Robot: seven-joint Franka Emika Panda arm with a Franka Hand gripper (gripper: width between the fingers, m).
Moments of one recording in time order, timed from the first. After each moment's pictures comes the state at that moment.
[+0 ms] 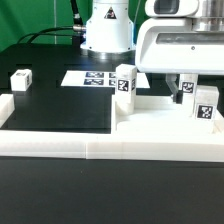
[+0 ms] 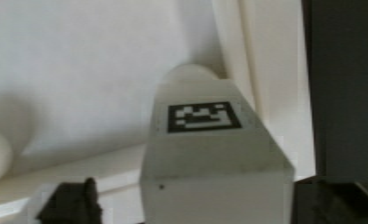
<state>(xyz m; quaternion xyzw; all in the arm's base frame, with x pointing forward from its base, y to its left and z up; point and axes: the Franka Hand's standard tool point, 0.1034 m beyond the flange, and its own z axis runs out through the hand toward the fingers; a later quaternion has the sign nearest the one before) 0.634 0.113 0.072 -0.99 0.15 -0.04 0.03</state>
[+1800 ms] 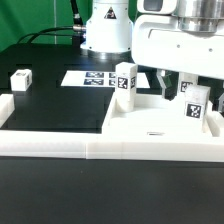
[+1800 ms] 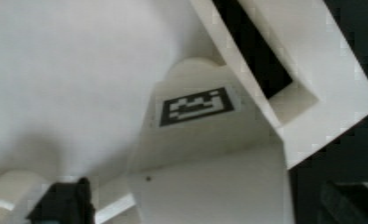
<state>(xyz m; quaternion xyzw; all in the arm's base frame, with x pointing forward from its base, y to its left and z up) 0.632 0.095 0.071 -0.94 0.34 -0.04 0.01</state>
